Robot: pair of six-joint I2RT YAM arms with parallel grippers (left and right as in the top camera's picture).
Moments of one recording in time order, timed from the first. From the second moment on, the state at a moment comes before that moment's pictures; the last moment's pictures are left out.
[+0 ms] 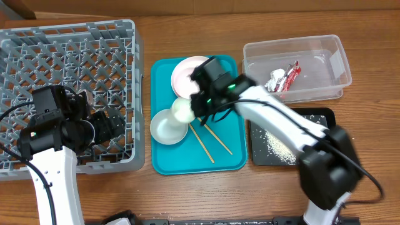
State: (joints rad) left arm 0.33 1.21 1.15 -1.15 0.27 -0.12; right arm 0.61 1.89 1.49 -0.68 -0.35 0.38
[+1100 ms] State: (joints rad) left arm -0.13 1.21 1.16 -0.43 1.04 -0.23; right arm 0.29 1.66 1.51 -0.70 -1.34 0.39
